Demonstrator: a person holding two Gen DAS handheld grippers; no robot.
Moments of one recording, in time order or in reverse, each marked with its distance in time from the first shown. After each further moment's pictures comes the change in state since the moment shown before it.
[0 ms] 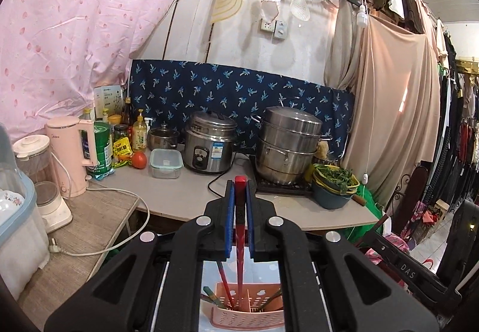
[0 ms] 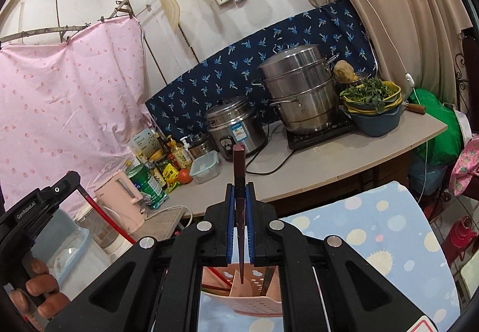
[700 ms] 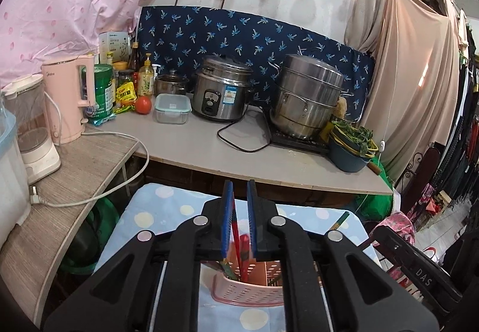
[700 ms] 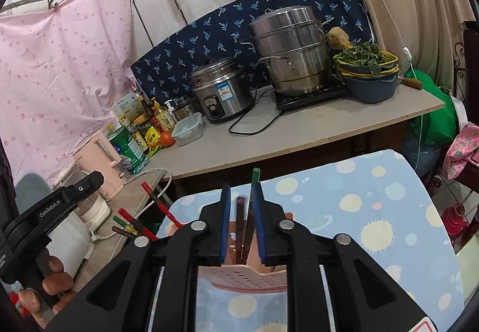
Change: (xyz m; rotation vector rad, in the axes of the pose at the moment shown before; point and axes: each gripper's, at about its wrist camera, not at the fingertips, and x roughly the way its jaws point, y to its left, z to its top) left arm 0.058 0.026 -0.074 -0.071 0.187 0.033; right arm 0.034 -0.009 -0.054 -0.039 0.131 -0.065
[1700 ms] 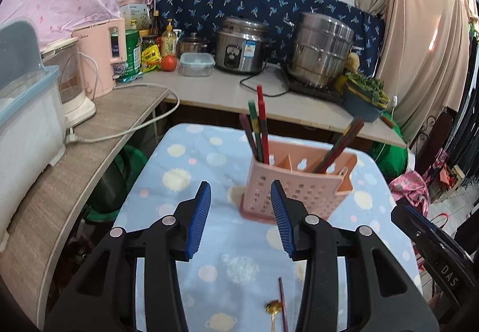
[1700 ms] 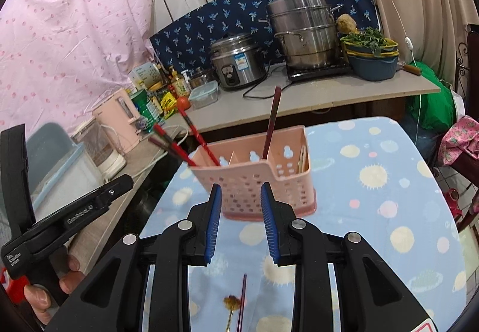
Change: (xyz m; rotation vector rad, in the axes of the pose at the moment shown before) left arm -0.062 0.011 -0.092 0.039 0.170 0.114; right arm -0.068 0.023 -0.090 -0.075 0.097 0.024
